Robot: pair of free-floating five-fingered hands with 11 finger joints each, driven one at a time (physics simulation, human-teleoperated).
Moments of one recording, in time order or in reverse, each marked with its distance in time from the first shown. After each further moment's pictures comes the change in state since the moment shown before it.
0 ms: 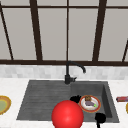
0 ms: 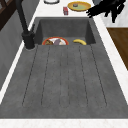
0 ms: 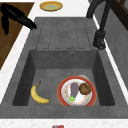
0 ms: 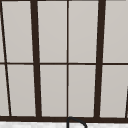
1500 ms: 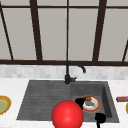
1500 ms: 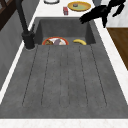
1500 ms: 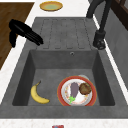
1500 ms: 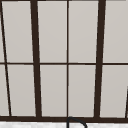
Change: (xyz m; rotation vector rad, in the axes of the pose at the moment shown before) left hand -0.061 -0.044 -0.025 -0.023 0.003 0.022; right hand 0.000 0.000 0.000 0.000 0.000 0.000
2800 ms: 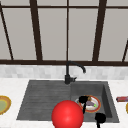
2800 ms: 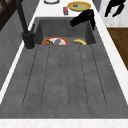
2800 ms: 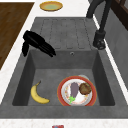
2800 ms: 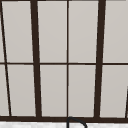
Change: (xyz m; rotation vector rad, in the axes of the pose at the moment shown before) left hand -0.082 -0.010 -0.018 -0.016 0.006 0.039; right hand 0.000 0.000 0.000 0.000 0.000 0.000
